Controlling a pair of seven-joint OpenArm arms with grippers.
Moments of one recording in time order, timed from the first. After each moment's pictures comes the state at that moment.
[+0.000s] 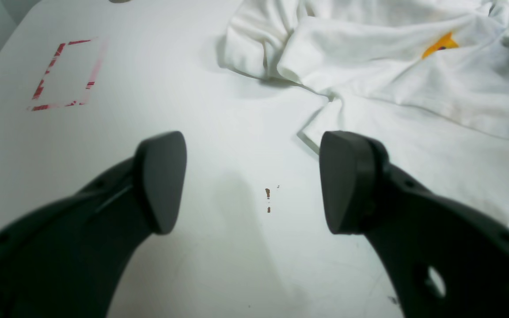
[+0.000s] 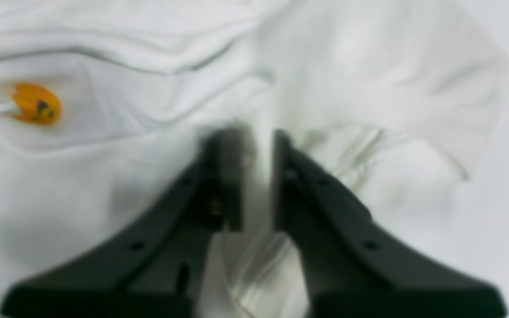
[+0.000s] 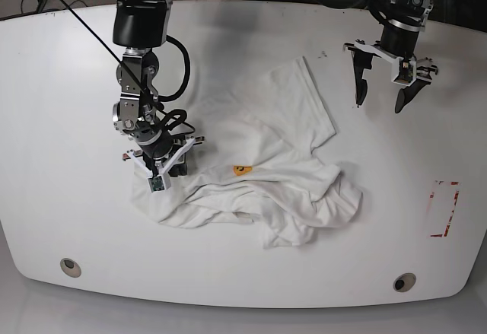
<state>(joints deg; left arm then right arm) 33.7 -11.9 -11.1 107.7 -6.1 -13.3 -0.4 10.2 2.1 8.9 71.1 1.1 22.5 -27.8</state>
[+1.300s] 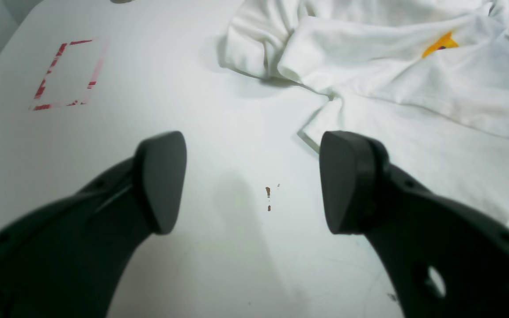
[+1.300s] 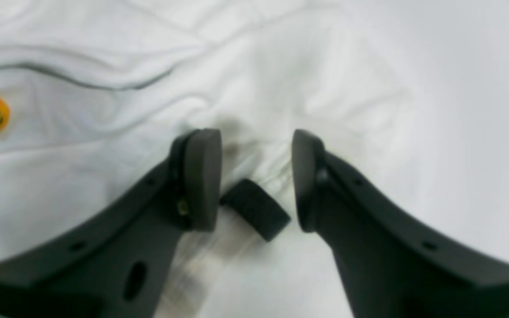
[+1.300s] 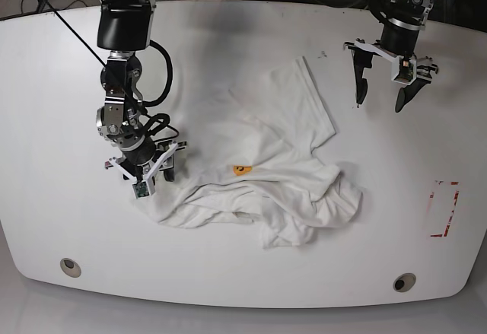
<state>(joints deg) 34.3 -11.9 -11.1 107.8 -6.0 -13.3 -0.8 10.8 7.3 8.0 72.6 1.0 22.6 -27.5</state>
